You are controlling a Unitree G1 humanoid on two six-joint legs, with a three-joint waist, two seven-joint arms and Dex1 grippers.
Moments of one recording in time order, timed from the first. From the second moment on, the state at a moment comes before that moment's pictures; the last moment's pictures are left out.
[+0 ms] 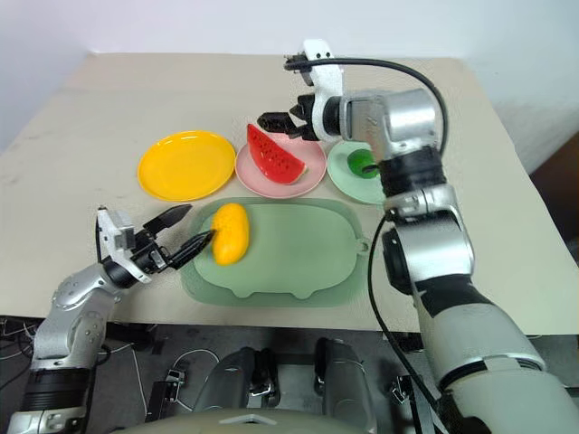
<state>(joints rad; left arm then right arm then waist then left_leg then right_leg) -0.04 0.46 0.22 -0.13 -0.60 0.14 -0.88 -1.18 -0.36 0.04 0.33 0.39 1.10 0.67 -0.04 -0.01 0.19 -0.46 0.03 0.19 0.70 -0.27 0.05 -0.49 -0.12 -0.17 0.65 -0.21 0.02</state>
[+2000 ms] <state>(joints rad) -0.24 0.58 0.18 -0.26 -0.82 0.93 -0.60 -0.41 -0.67 -0.10 -0.39 0.61 0.71 0.83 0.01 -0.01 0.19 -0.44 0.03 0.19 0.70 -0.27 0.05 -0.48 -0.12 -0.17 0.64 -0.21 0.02</state>
